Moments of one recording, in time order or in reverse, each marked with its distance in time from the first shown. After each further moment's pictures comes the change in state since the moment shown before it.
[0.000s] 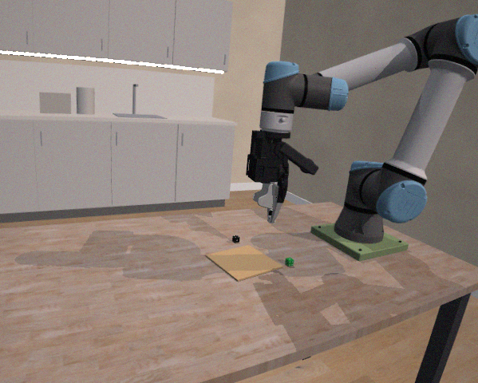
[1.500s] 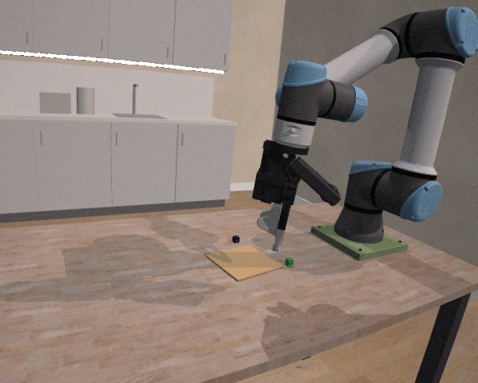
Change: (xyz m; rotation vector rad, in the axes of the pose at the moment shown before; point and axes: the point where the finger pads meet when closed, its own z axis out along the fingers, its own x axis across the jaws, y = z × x) arm 0.132 0.037 0.013 -0.087 -0.038 0.492
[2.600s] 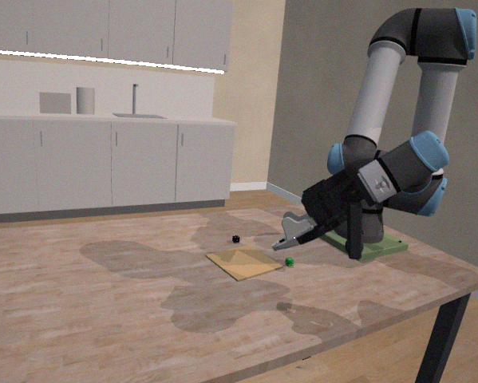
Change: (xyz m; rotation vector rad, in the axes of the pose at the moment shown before) arm 0.000 -0.007 0.002 -0.789 -0.002 0.001
